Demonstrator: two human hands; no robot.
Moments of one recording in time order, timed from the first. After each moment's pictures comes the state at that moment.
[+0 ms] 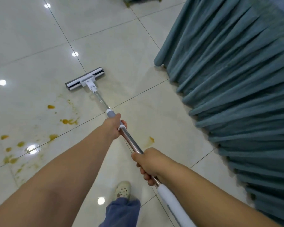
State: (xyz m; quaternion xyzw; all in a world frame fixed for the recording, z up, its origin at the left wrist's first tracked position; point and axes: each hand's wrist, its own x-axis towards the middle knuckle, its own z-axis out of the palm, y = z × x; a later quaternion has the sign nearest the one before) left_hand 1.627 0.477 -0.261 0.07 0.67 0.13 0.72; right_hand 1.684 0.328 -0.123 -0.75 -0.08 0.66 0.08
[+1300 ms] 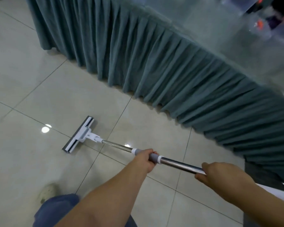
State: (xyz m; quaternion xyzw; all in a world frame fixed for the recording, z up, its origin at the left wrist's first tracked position) left_hand 1.664 -0.236 -0.139 0.02 0.54 -0.19 0.82; right_hand 1.682 -0.390 0.052 -0.86 -0.26 0.32 -0.31
